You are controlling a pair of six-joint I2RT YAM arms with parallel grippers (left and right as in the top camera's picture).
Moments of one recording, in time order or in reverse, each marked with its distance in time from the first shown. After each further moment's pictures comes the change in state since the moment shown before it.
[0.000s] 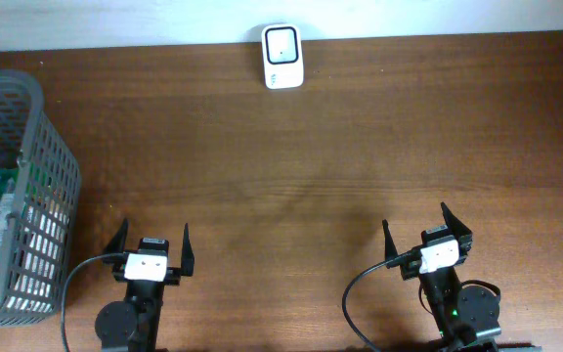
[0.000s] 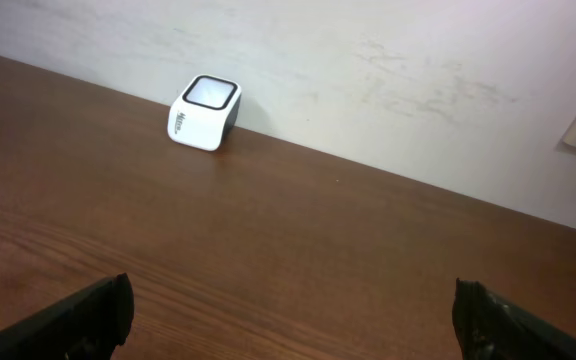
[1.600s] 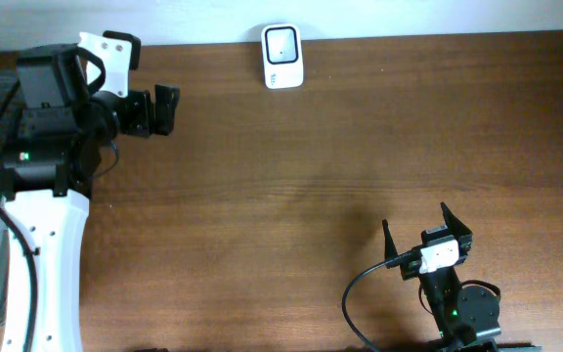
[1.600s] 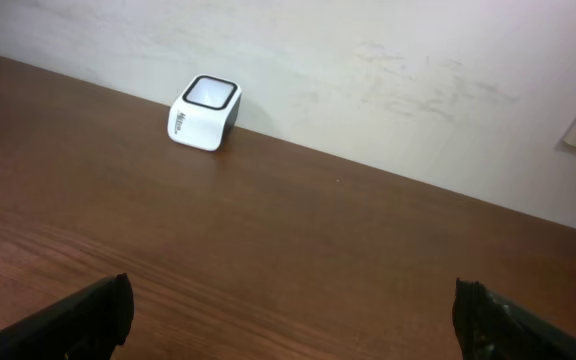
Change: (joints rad) left arm 0.001 1.423 1.571 -0.719 0.178 -0.085; right arm 0.000 0.000 0.000 0.000 0.000 0.001
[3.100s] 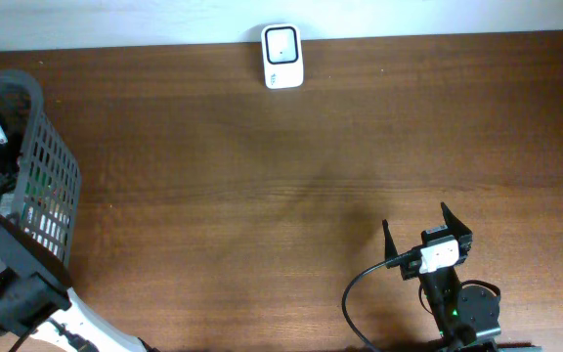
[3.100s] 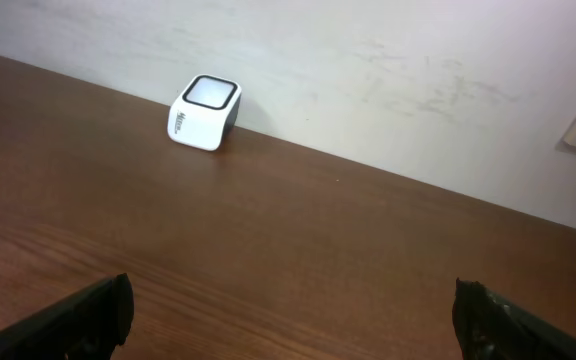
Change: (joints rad) left arm 0.575 0.617 0.175 -0.134 -0.132 -0.087; right arm 0.000 0.000 0.000 0.000 0.000 0.000
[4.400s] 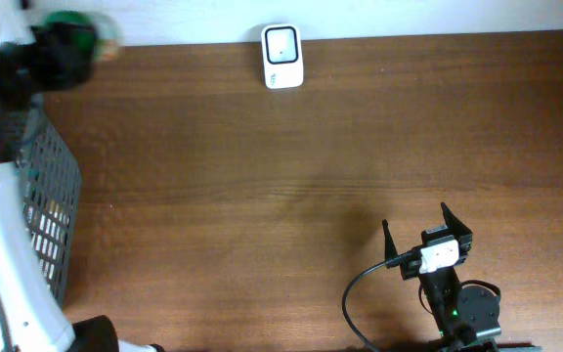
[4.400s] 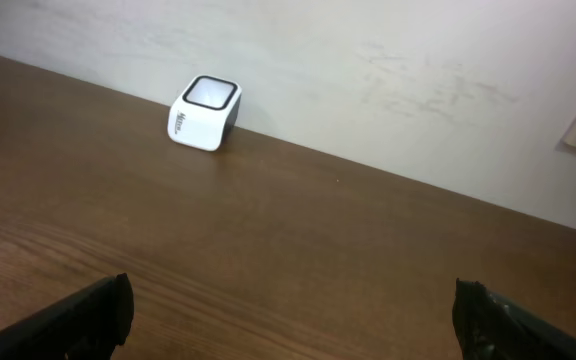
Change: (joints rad) left arm -0.423 -0.407 0.430 -0.187 0.300 -0.074; right arm 0.000 0.000 0.000 0.000 0.000 0.000
